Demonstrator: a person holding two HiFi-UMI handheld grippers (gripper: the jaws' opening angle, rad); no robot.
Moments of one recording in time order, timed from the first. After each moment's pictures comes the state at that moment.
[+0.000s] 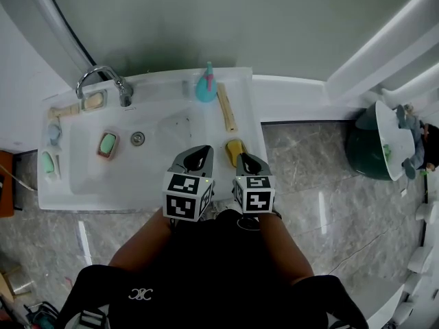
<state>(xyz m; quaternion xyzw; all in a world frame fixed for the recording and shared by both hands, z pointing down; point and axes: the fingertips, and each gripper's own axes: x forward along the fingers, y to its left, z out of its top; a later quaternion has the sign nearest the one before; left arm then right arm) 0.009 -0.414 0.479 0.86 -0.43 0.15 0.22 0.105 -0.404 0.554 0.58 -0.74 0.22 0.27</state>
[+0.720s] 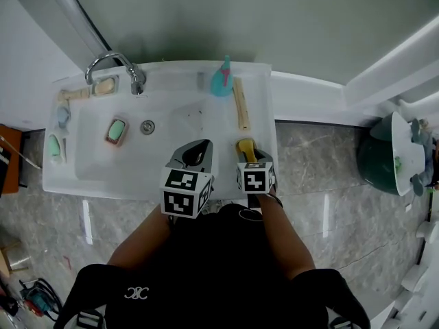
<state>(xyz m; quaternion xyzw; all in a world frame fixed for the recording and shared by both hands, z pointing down) -0.017 -0.430 0.489 0.83 -0.48 0.16 0.24 0.116 -0.432 0.642 0.54 -0.71 0.25 0.37</state>
